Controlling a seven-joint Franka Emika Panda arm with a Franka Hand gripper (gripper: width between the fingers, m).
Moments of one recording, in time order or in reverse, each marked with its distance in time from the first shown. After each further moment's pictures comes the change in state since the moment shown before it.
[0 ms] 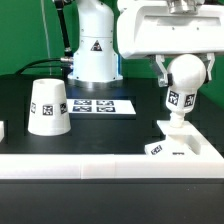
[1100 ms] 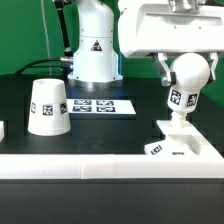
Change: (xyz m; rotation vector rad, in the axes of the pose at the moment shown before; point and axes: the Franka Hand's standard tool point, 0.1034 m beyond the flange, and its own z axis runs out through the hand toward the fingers) arm 0.004 0.003 -0.003 -0.025 0.079 -0.004
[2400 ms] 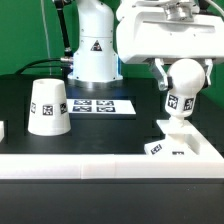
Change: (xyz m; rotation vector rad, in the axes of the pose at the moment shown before) arm -0.016 -0.006 0.007 -0.011 0.040 -0.012
